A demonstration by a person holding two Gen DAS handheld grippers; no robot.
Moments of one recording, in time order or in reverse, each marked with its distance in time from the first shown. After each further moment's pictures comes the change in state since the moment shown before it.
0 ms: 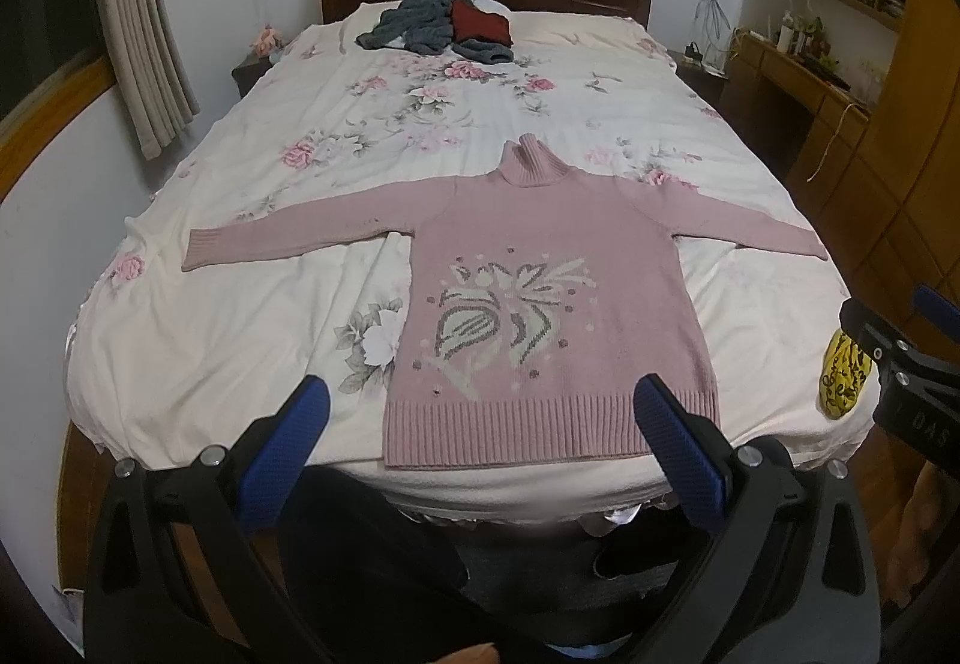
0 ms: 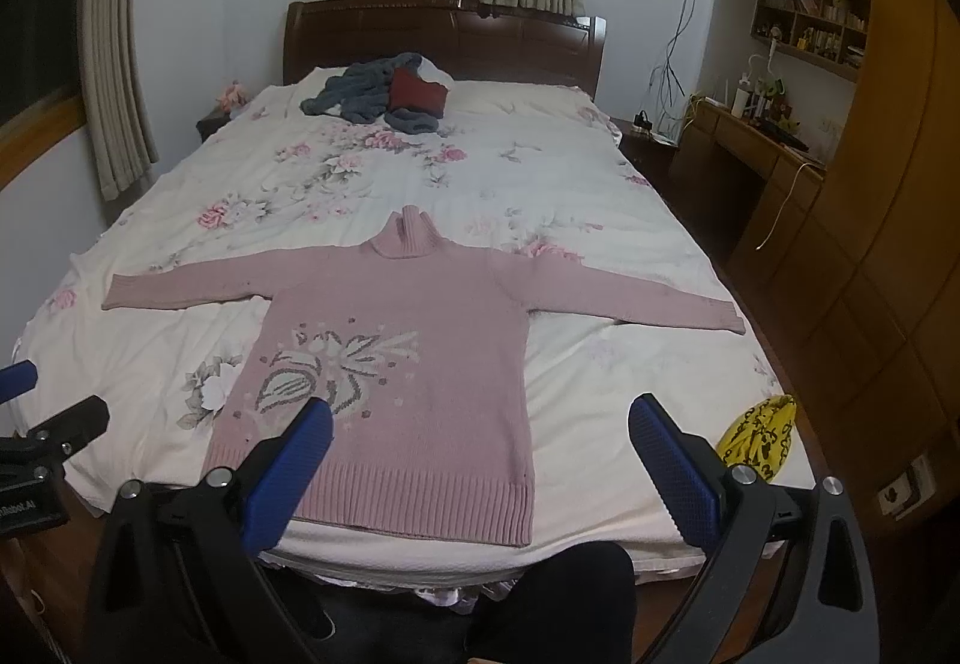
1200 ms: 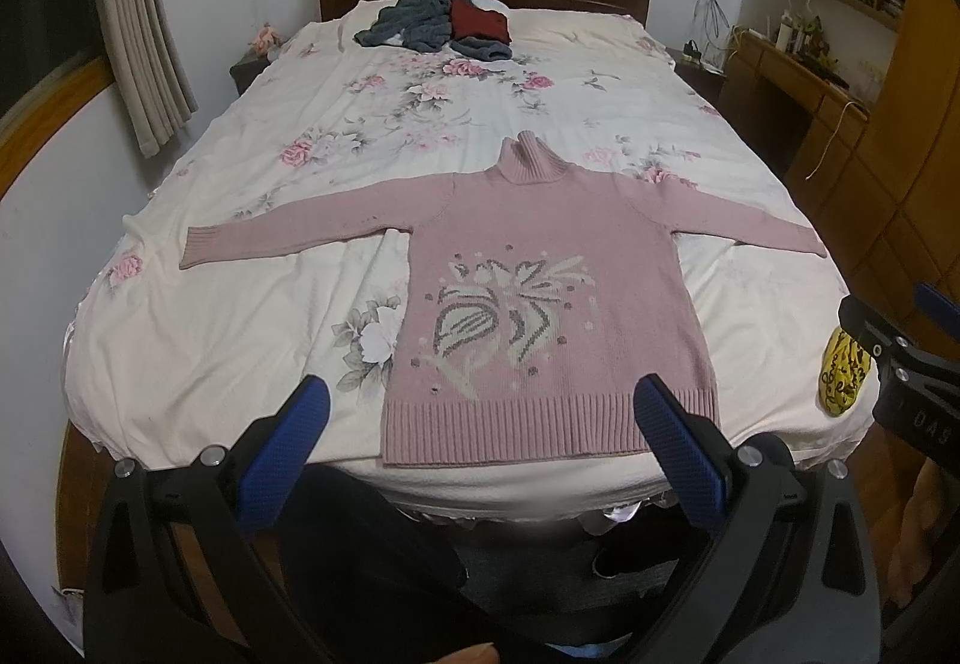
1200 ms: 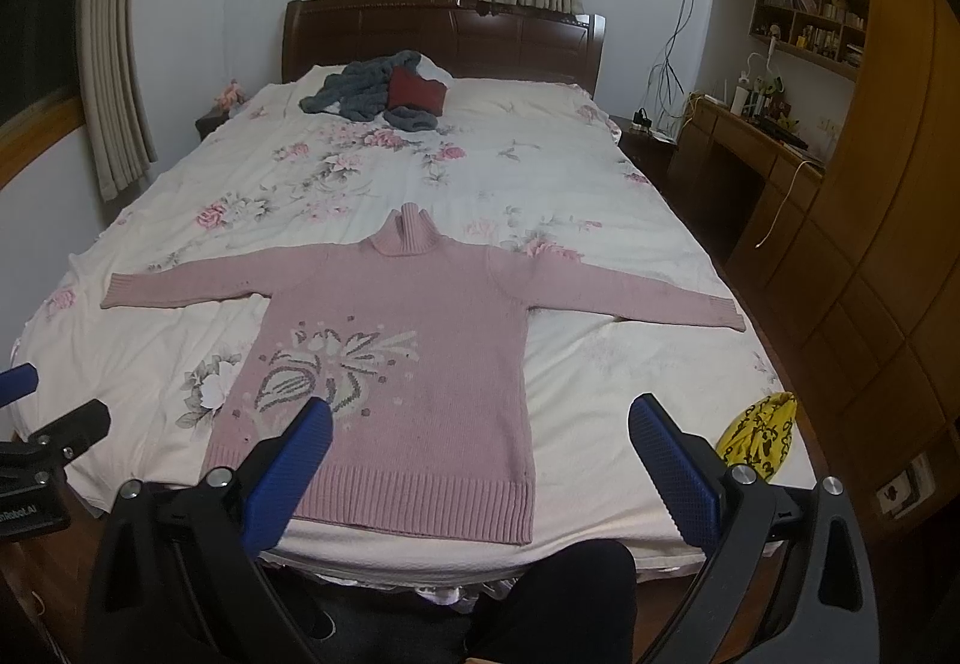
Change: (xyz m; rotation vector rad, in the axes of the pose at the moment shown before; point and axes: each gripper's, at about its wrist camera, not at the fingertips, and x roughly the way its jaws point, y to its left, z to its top) left arm 0.002 -0.002 0.002 0.001 0.008 -0.007; right arm -0.001 0.004 0.003 0.000 0.001 -0.006
